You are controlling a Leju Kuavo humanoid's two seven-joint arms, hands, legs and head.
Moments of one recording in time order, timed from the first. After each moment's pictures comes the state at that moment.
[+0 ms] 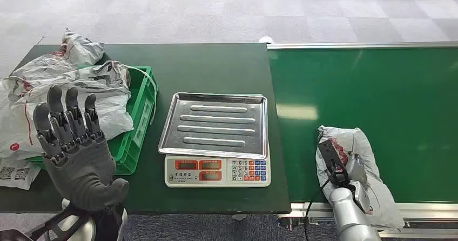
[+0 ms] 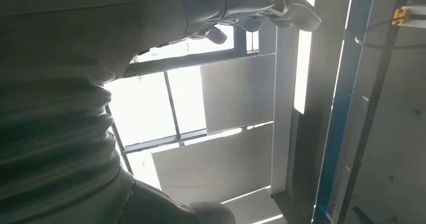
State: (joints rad) left arm 0.02 -0.28 -0.14 -1.92 -0.01 -0.29 -0.70; right arm -0.45 0.08 -0.65 -0.51 1.12 -0.21 -0.03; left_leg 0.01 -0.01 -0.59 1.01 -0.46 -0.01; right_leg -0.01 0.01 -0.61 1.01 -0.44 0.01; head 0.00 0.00
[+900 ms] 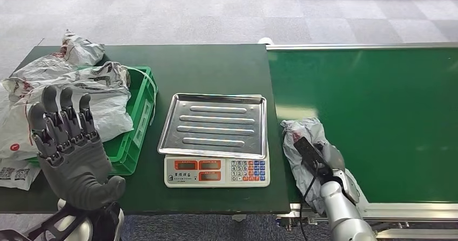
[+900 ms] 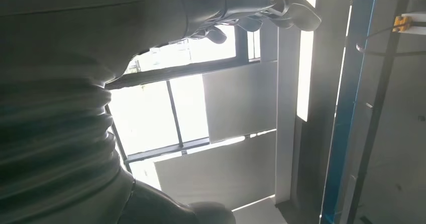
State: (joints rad) left arm 0.02 -0.28 -0.11 -1.93 -0.02 -0.26 -0.70; right arm -0.45 0.12 -0.52 -0.57 1.12 -0.17 -0.37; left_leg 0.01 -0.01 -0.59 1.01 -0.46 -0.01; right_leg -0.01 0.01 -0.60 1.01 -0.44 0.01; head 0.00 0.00
